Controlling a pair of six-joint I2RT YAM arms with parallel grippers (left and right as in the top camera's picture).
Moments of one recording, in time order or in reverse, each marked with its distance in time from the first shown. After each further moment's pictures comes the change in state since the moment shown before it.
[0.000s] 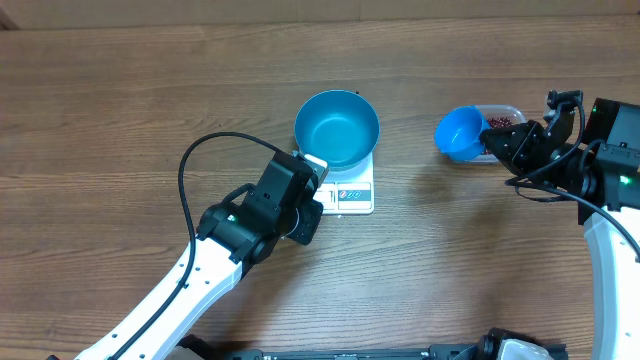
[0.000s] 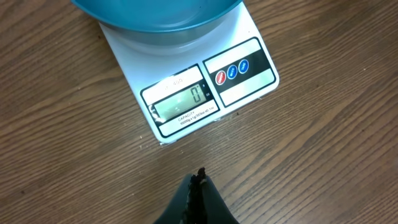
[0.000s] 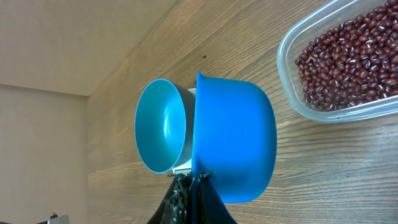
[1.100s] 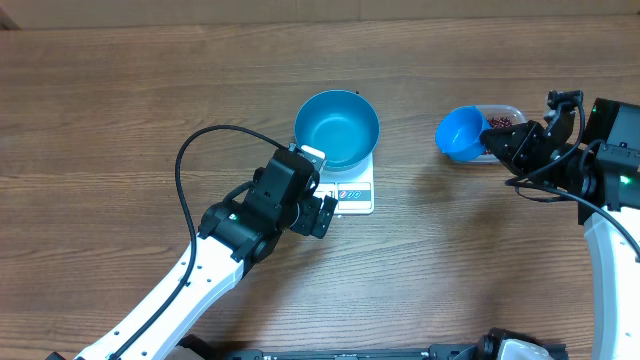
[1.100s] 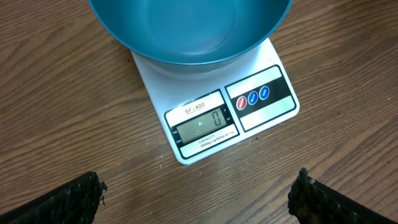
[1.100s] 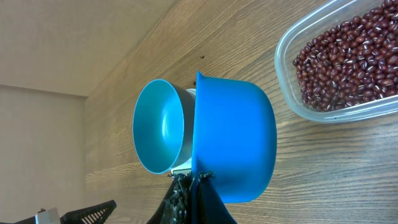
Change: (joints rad) left arm 0.000 0.010 0.000 0.067 -0.086 -0.014; right arm 0.000 0.000 0.000 -0.002 0.006 -0.004
